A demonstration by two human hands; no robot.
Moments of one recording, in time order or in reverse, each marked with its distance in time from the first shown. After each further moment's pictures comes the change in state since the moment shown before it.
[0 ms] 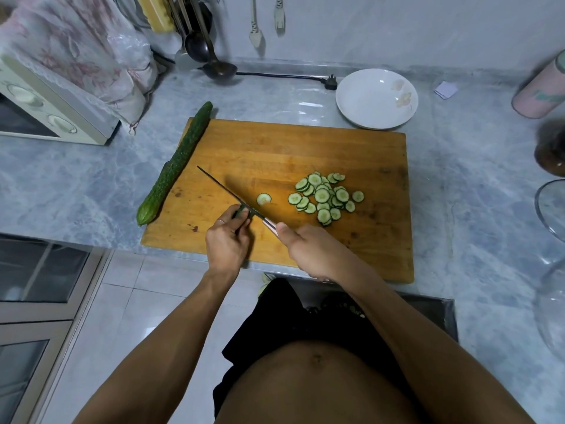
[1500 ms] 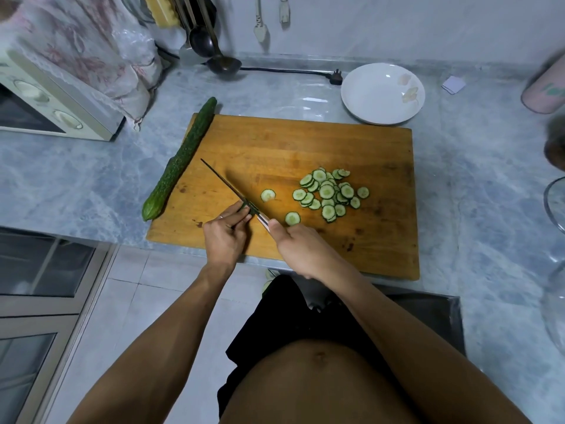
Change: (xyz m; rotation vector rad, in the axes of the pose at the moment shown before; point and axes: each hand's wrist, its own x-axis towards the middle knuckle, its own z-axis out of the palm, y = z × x) left_hand 0.005 -0.008 -0.009 -0.083 0.003 0.050; right_hand 0.009 -0.005 0.024 0.025 0.060 0.023
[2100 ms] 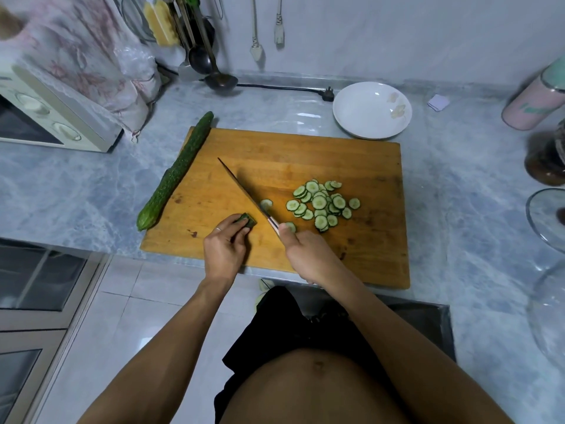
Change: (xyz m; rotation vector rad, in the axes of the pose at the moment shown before) left_hand -0.008 0.004 0.004 0.028 0.005 0.072; right_hand 0.001 0.018 -0.007 0.022 0.093 -0.011
